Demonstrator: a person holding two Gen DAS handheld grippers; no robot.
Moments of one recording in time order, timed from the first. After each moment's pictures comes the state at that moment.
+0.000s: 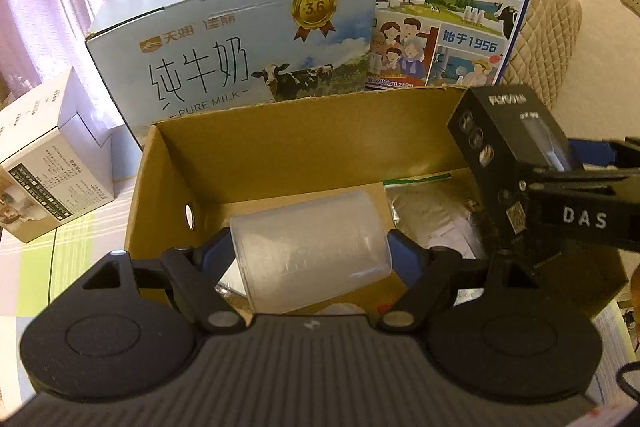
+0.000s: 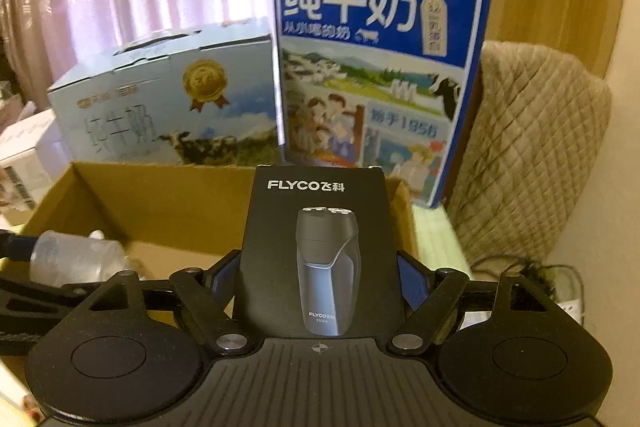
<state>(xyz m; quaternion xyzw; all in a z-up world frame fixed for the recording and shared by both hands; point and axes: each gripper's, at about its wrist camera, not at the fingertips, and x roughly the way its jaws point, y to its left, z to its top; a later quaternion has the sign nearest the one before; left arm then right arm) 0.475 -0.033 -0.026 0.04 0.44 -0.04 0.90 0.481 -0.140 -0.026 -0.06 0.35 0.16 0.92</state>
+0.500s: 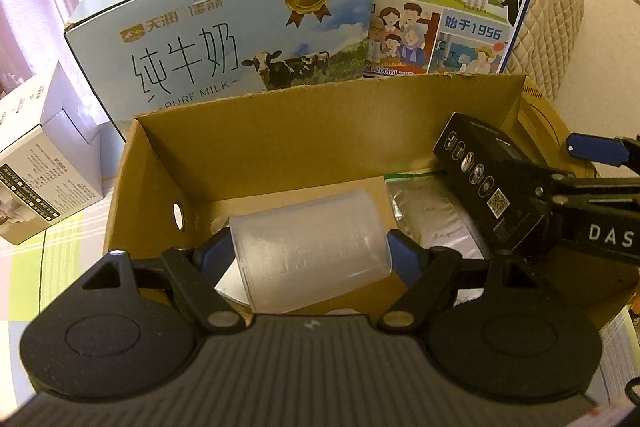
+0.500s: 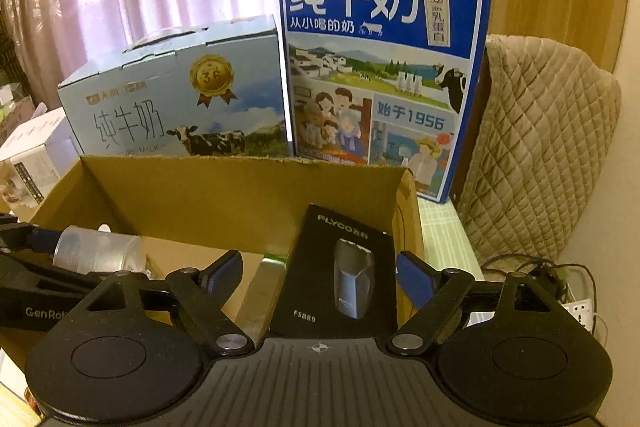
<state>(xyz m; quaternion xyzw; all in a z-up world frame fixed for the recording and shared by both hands) 0.487 -0.037 -0.039 0.05 0.45 -0.04 0.89 0.478 -0.147 -0.032 -0.05 0.35 0.19 0.91</state>
